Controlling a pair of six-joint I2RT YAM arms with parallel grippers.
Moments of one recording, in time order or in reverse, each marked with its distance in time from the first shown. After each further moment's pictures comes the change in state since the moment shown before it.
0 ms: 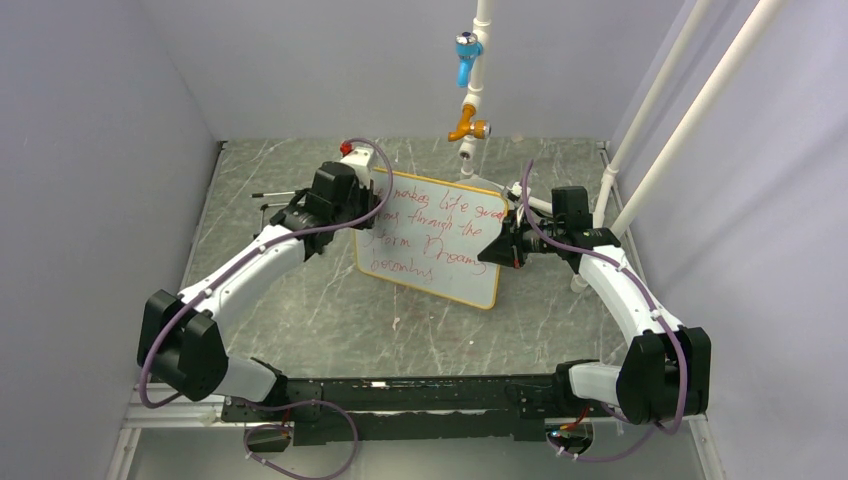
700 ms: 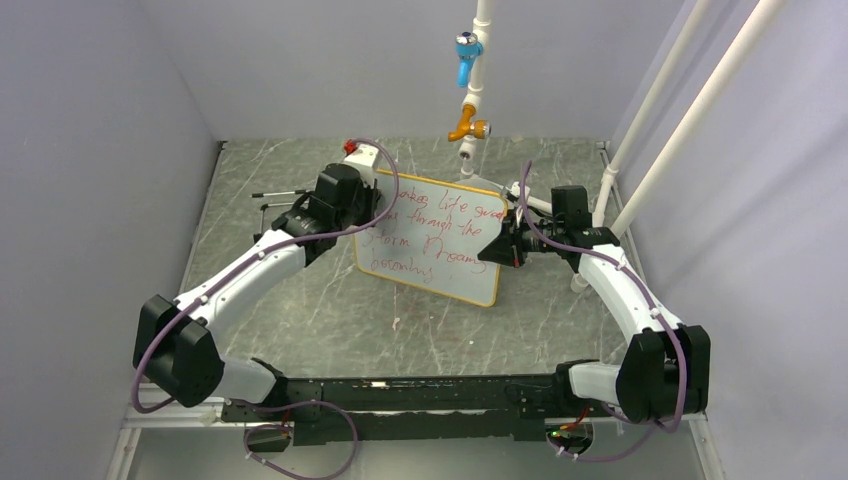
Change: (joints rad) left arm -0.054 -0.020 0.019 0.026 -0.109 0.048; right arm 0.000 0.008 0.005 0.006 0.003 -0.038
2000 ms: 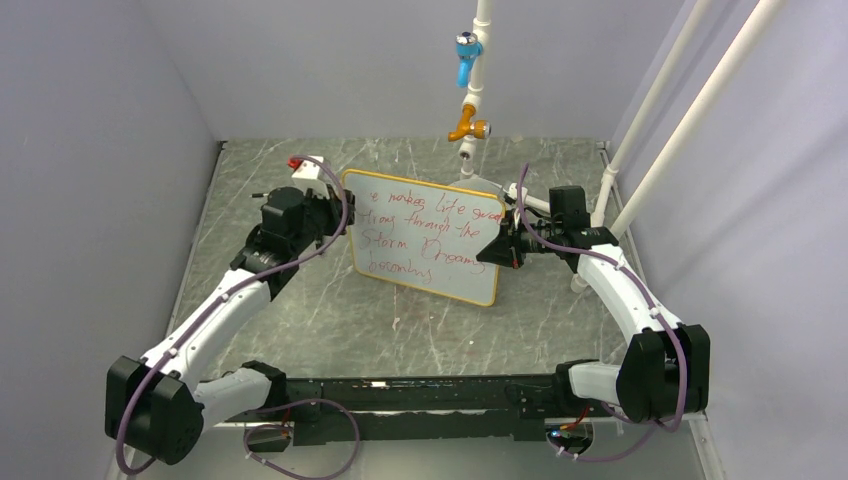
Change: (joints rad) left arm 0.152 -0.278 -0.301 0.240 0.203 -0.109; right arm 0.011 0.002 0.000 -0.004 -0.006 -0.040
